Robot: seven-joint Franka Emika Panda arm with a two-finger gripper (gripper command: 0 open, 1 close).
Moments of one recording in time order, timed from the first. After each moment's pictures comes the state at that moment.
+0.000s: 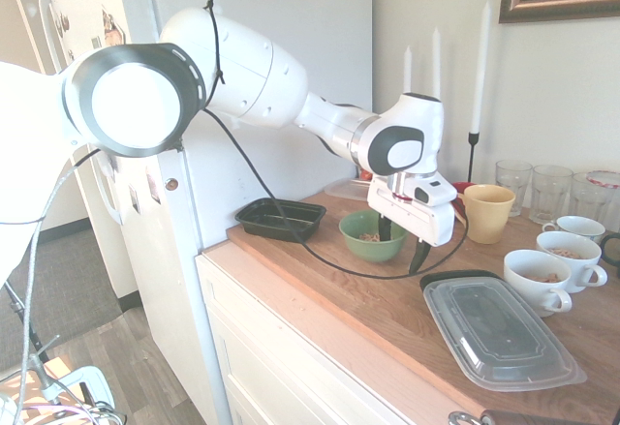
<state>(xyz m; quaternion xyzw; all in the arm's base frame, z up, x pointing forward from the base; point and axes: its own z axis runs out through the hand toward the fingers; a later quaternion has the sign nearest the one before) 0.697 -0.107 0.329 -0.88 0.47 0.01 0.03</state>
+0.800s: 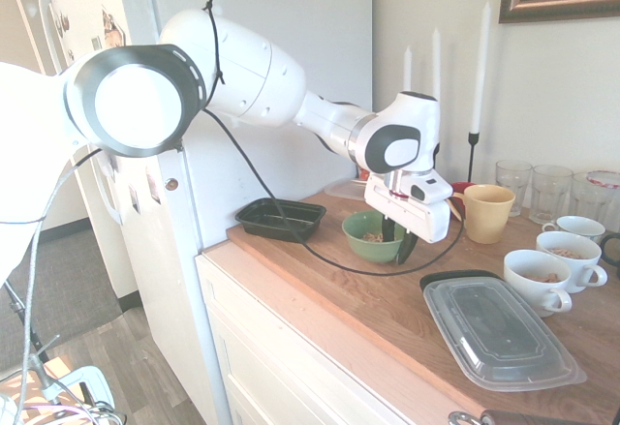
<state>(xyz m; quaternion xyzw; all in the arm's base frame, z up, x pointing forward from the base) 0.699 -0.099 0.331 -0.88 0.47 0.01 0.03</state>
